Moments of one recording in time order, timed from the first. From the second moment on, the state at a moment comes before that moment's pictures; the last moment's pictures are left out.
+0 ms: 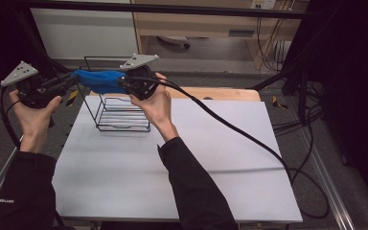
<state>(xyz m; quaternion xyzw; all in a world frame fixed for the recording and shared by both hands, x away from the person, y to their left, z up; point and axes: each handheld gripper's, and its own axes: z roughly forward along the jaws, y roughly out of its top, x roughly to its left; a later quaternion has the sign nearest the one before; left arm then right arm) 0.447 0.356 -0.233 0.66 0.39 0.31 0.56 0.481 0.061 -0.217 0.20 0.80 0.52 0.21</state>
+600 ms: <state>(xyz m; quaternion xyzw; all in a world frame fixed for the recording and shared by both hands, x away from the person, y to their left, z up) 0.459 0.341 -0.239 0.72 0.40 0.26 0.50 0.480 0.063 -0.227 0.20 0.82 0.50 0.21</state>
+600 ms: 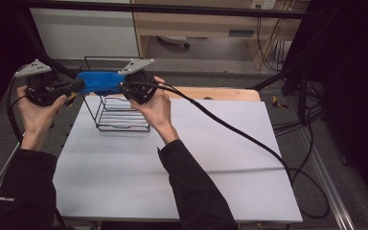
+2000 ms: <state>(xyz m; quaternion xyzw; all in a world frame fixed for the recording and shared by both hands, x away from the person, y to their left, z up) 0.453 0.332 -0.278 0.74 0.39 0.24 0.49 0.484 0.022 -0.255 0.23 0.79 0.55 0.14</state>
